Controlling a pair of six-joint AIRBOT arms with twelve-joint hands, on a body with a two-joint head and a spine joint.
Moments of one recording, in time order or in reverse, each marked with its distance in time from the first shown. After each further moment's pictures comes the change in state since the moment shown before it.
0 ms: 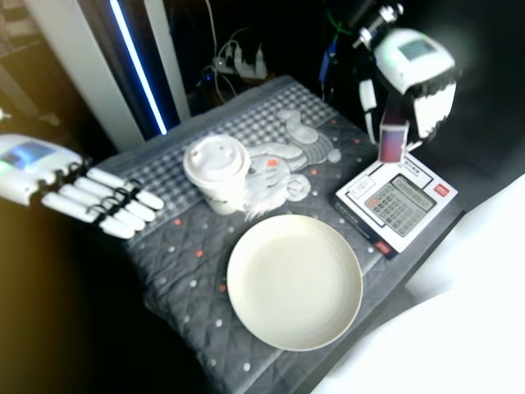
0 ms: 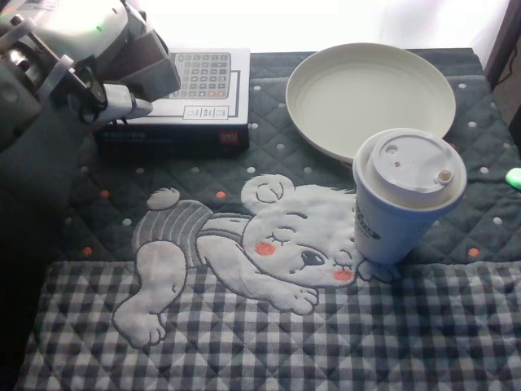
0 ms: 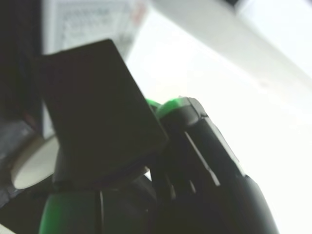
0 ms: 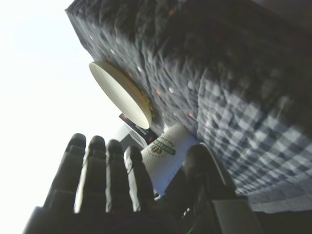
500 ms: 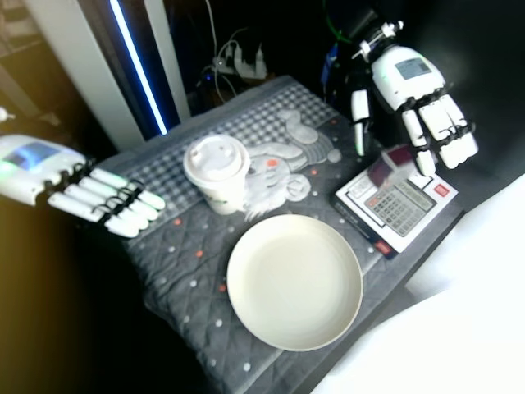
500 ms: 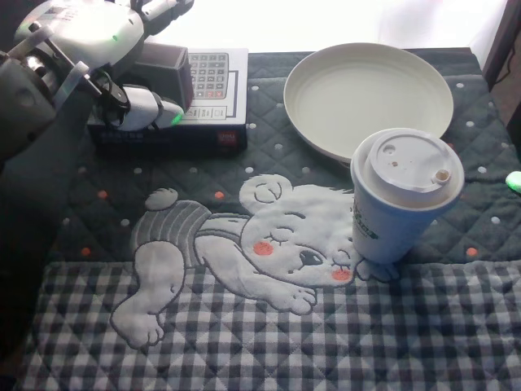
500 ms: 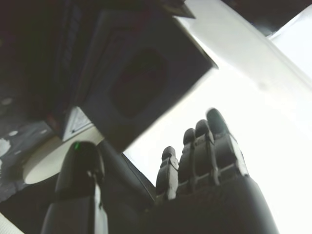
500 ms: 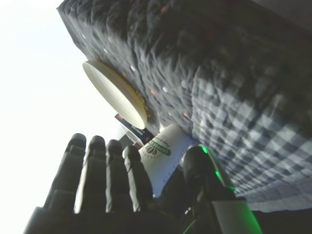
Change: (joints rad) left arm 0.001 -0.024 0.006 0.032 0.032 -0.042; right arm 0.000 -0.007 0.000 0.006 -0.008 0.001
